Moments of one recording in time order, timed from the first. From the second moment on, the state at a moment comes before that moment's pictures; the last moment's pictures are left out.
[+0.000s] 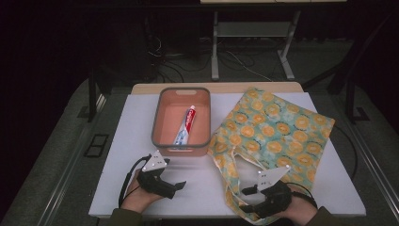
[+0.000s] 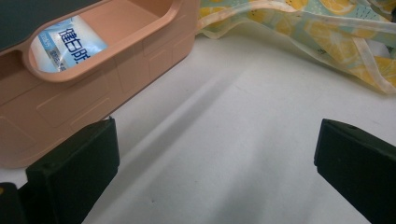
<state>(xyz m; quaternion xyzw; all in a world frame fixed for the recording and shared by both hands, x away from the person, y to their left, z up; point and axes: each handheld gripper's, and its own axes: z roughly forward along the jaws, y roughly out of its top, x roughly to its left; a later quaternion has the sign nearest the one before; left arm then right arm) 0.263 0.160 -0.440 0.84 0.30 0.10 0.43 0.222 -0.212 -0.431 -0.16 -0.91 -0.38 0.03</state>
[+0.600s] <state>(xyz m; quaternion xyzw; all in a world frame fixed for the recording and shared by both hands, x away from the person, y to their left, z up) 0.264 0.160 -0.440 0.84 0.30 0.10 0.43 0.268 -0.251 -0.384 -0.21 -0.87 -0.44 -0.07</state>
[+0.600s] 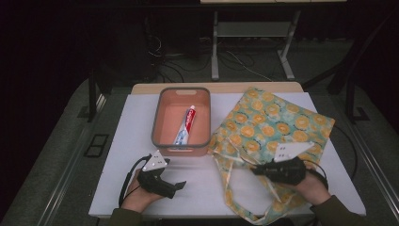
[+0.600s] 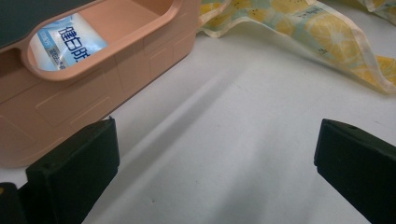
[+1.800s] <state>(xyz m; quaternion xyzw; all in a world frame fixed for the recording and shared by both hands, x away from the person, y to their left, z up) 0.264 0.159 -0.441 0.84 0.30 0.10 0.43 0.395 -0.360 -0.426 -0.47 -0.78 -0.39 -0.14</state>
